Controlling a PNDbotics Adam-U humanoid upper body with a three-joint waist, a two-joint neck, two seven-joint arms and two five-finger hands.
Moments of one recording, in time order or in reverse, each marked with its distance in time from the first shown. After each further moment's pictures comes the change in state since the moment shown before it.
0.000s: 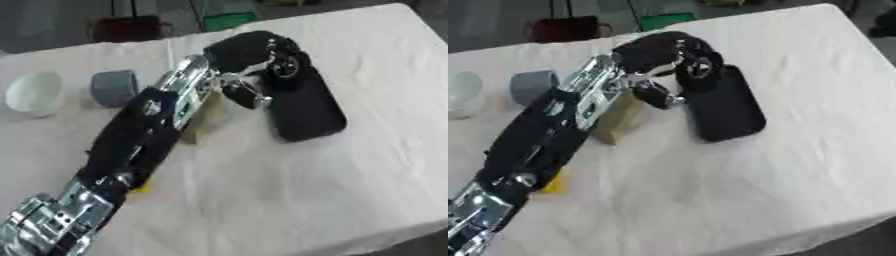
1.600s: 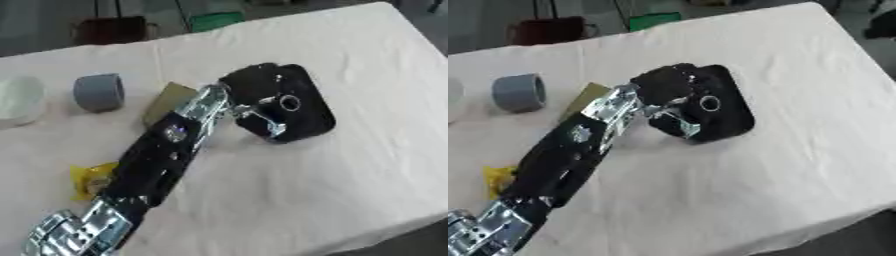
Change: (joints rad) left arm 0.011 -0.053 0.046 0.092 -0.230 0.040 0.055; right arm -0.017 0.018 0.006 -0.014 0.000 0.000 0.013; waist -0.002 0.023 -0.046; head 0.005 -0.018
